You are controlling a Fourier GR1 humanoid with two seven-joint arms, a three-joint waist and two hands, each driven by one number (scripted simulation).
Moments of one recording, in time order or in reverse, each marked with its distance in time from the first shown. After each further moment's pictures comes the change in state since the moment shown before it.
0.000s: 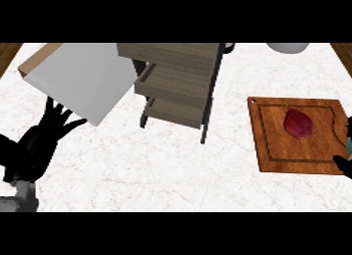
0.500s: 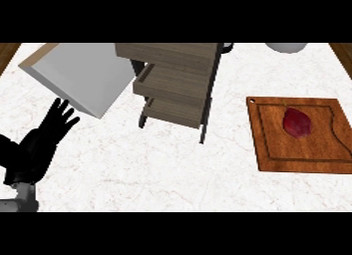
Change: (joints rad) left arm 0.015 -0.007 0.008 0.019 -0.007 0.002 0.000; right arm -0.176 -0.001 -0.334 -0.170 -0.326 -0.045 -0.145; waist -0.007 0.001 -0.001
